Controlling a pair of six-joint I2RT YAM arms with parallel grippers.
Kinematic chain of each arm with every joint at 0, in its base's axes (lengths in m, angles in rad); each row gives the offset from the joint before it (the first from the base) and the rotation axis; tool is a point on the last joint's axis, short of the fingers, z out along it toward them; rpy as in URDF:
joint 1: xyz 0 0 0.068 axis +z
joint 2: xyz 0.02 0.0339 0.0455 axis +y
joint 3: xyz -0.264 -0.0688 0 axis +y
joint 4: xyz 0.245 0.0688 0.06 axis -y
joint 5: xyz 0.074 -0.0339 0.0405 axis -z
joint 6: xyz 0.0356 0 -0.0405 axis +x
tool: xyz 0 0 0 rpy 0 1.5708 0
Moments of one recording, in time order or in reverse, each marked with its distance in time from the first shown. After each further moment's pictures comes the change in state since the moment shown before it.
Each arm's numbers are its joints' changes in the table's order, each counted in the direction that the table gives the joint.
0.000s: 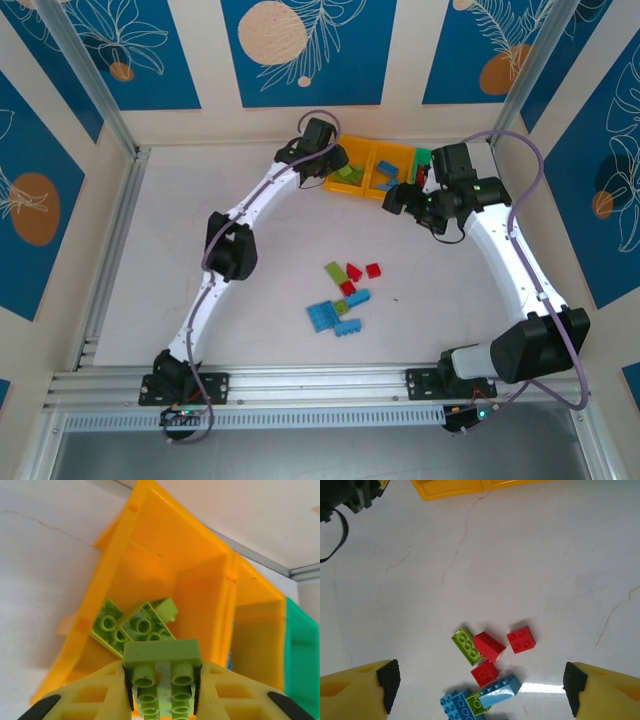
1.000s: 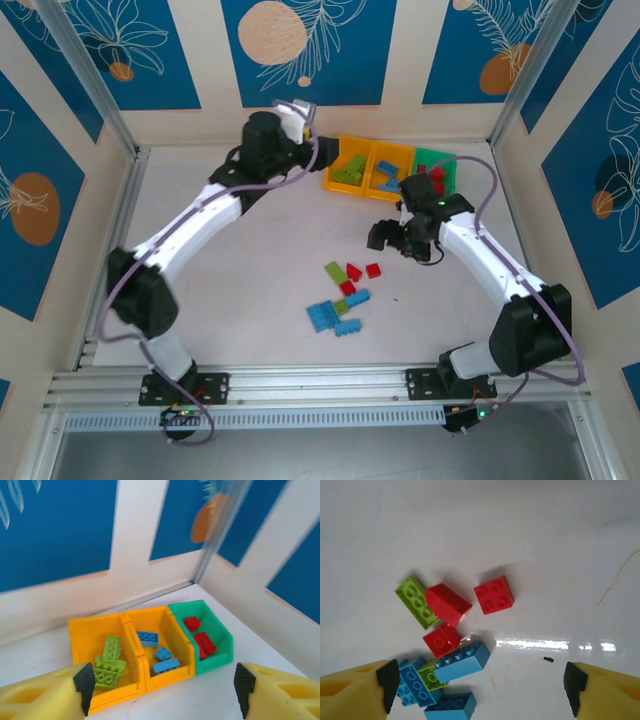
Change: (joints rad) left arm -0.014 -0.939 0.986 0.502 0.154 0.645; right arm 0.144 0.064 0.223 0.031 0.058 -0.039
